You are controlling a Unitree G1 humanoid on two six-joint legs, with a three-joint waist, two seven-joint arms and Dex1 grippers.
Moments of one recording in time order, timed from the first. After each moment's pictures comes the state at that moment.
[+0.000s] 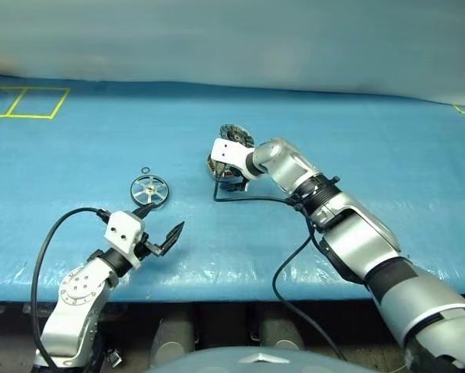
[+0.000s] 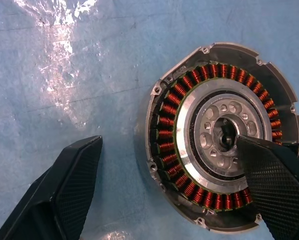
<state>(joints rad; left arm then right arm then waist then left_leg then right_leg) 0.26 0.41 0.03 -0.38 -0.24 0.13 -0.53 -1.10 -0.22 0.59 0.81 -0.18 0.39 0.86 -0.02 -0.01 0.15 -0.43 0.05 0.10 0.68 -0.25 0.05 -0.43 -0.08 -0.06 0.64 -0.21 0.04</state>
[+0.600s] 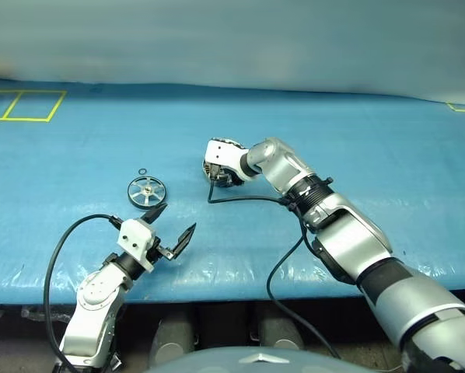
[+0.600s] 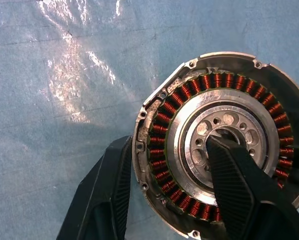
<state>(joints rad) 0.25 0.34 -0.02 -0.27 -0.22 -0.03 -0.55 -1.08 -0.17 0.53 0.79 -0.24 0.40 0.92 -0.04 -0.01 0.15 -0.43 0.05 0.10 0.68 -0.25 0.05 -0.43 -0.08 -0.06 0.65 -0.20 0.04</state>
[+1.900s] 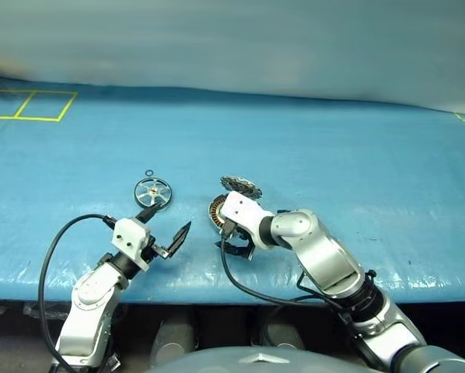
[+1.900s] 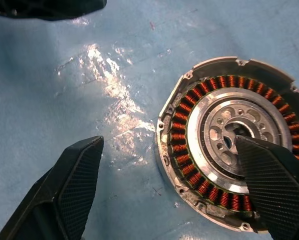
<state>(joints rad) 0.26 0.34 0.02 -0.27 -0.23 -0.03 -0.56 -0.41 -0.30 0.47 -0.53 -0.11 1.20 0.79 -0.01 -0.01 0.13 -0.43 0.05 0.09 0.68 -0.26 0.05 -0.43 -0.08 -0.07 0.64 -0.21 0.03</state>
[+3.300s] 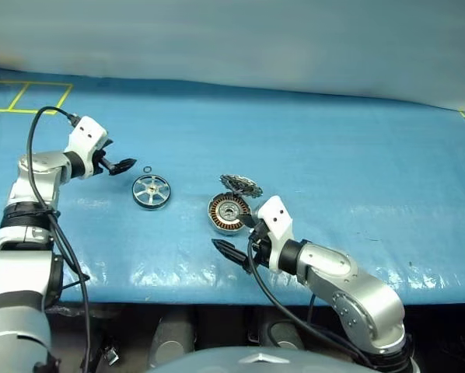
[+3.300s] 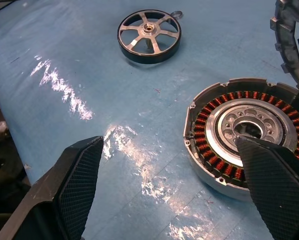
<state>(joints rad) -0.81 0.72 -0.04 0.93 -0.05 -0.01 -0.85 -0.01 -0.23 0.23 -0.75 0.32 1.04 0.45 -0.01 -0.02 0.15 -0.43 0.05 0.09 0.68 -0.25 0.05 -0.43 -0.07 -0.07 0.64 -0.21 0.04</state>
